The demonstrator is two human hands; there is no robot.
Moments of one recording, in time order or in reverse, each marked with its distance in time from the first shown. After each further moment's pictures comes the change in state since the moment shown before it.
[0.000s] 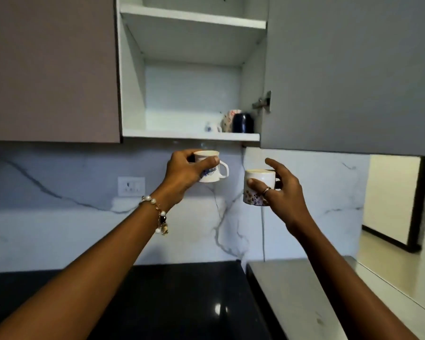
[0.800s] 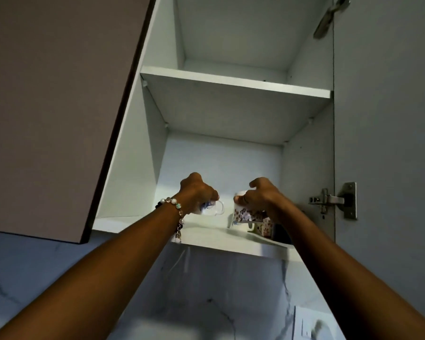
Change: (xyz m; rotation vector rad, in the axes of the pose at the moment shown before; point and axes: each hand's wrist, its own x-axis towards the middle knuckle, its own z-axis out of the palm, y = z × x) left_hand 0.321 -0.005 -0.016 0.487 0.198 -0.137; right_hand 0.357 -0.015 0.151 -0.294 -0.294 0.060
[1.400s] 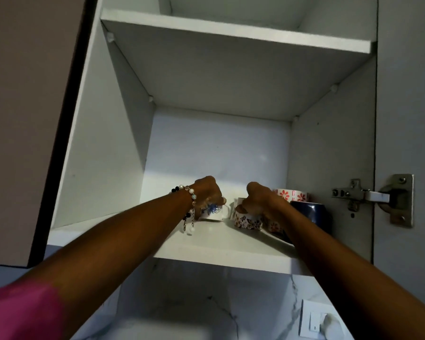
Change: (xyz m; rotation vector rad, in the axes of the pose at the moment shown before) left_hand 0.085 -0.017 0.063 0.310 -0.301 -0.004; right_hand 0.057 0.021 0.031 -0.452 -0.177 0.072
